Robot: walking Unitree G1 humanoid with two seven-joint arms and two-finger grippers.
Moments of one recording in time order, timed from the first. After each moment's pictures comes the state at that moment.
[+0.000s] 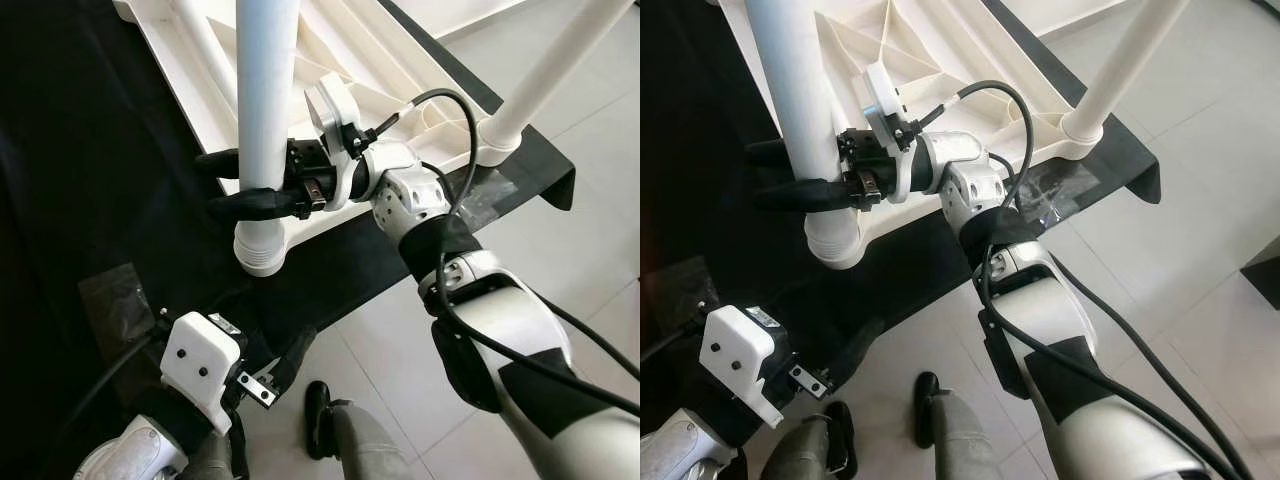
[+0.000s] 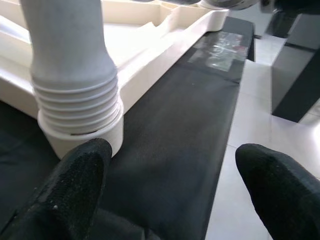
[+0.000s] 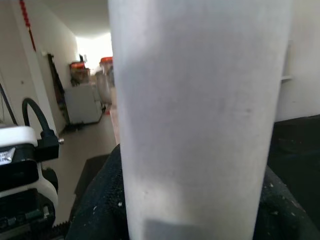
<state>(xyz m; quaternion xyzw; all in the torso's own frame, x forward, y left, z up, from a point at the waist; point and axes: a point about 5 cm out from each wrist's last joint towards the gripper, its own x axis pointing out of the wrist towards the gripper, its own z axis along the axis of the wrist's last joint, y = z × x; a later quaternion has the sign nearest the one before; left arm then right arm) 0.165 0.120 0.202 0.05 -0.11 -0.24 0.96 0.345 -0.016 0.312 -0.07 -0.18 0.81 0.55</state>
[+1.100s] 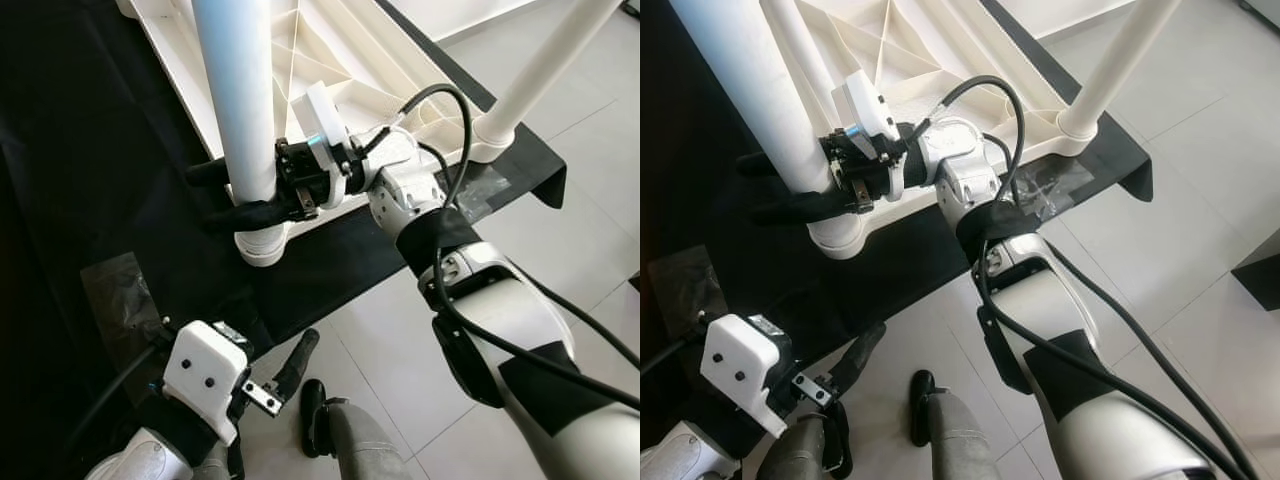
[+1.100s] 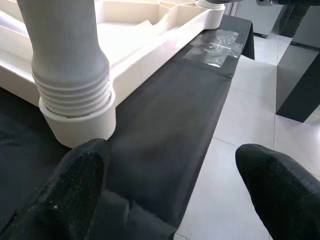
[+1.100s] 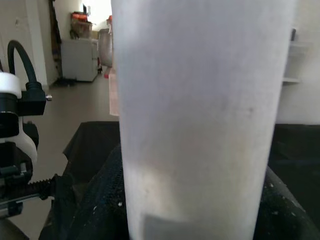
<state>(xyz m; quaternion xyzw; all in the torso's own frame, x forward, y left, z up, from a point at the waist) 0.158 0.117 0.203 0.06 -0.10 -0.23 0.97 0.342 -0.015 0.314 -0.17 -0.21 0.80 0.54</state>
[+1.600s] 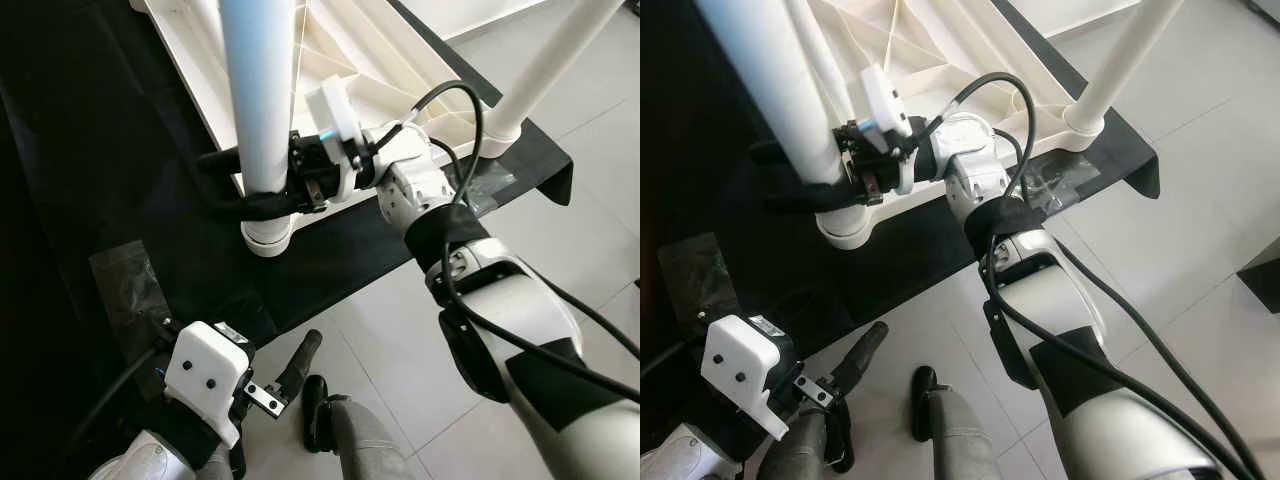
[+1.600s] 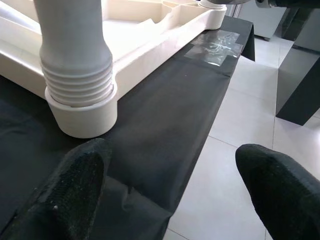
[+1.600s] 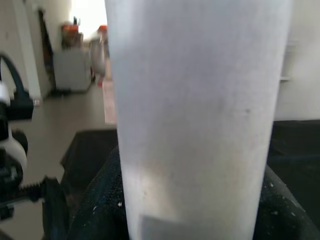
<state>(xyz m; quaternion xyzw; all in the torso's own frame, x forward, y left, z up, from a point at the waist) 0.156 0.115 0.205 0.05 -0.10 -0.24 0.97 0.350 -0.028 0.317 -0.12 -0.19 0.79 0.57</state>
